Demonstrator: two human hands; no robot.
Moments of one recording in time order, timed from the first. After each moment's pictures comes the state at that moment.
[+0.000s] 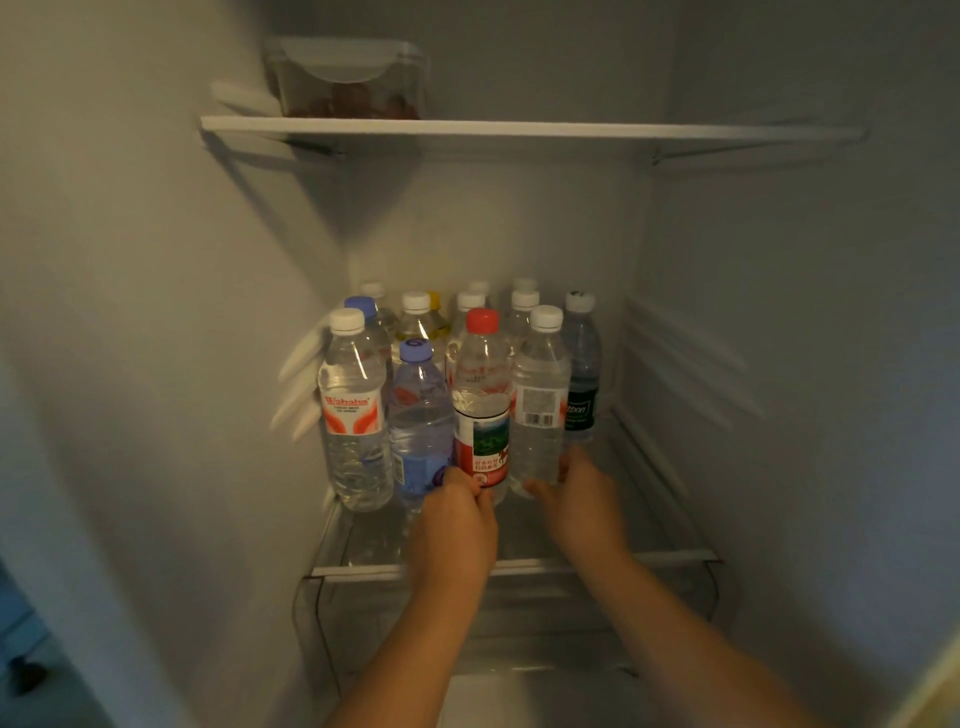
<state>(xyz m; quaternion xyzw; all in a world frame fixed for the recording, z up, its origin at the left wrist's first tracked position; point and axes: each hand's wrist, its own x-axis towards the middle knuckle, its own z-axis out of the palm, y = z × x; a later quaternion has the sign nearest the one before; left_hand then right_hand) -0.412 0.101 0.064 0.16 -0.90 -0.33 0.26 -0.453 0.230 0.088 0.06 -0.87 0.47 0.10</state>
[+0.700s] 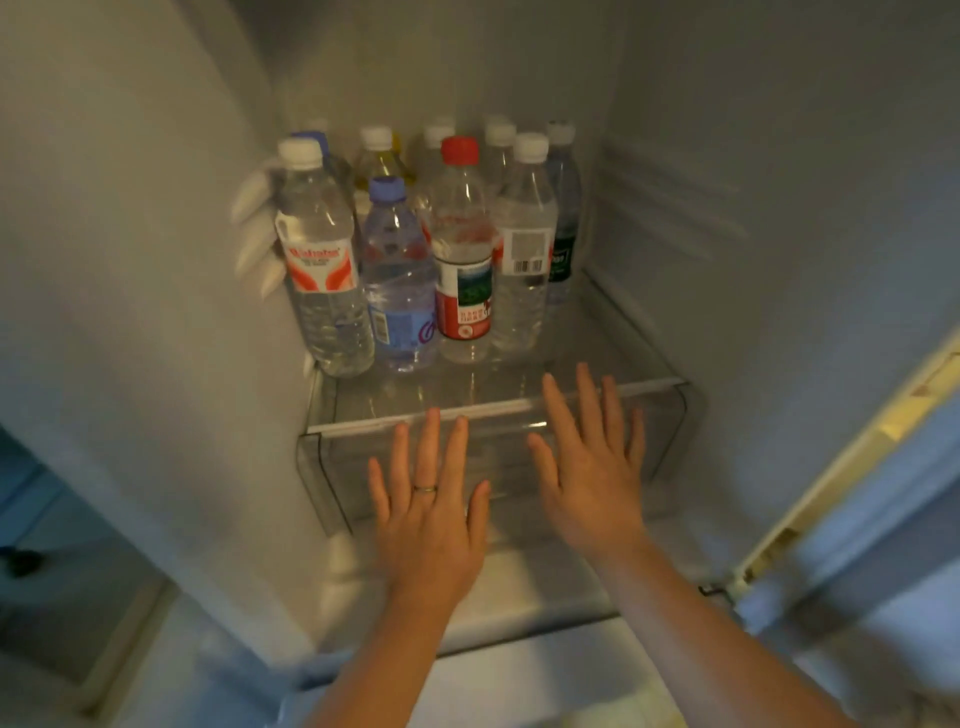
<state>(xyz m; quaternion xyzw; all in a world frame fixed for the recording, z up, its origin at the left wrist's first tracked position) -0.299 0.088 -0.033 0.02 -0.94 -0.09 0.33 -0.347 0.255 0.002 0.10 -0.95 0.17 0.24</state>
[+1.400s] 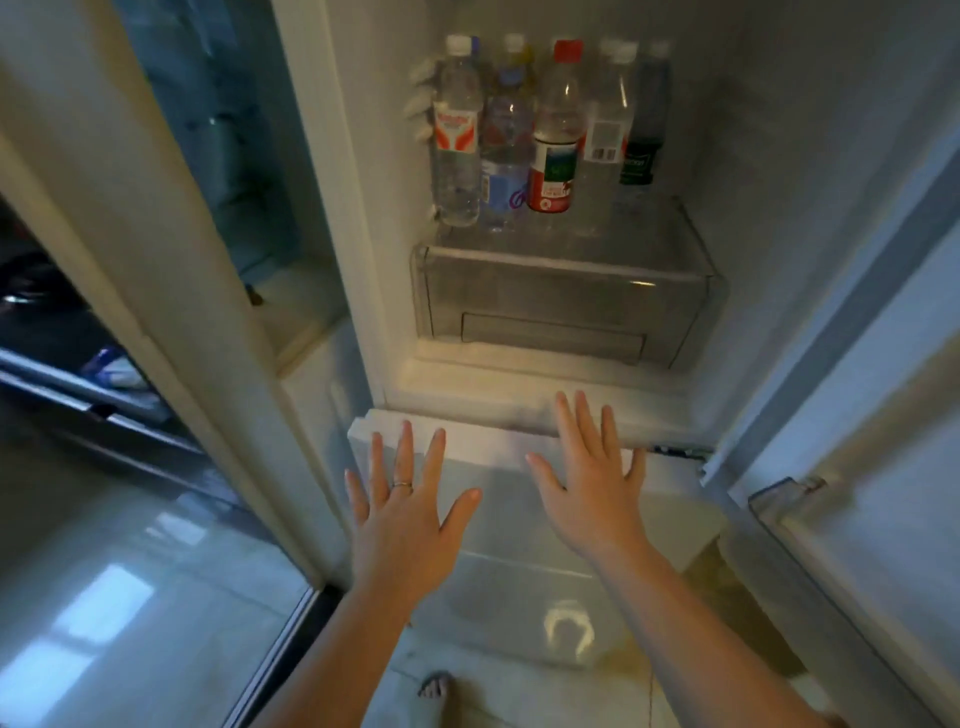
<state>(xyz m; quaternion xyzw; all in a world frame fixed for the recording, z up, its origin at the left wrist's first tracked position) -0.042 0.145 -0.076 0.23 -0.96 -0.11 0.07 -0.151 0.319 -0.039 0.22 -0.95 0.23 -0.02</state>
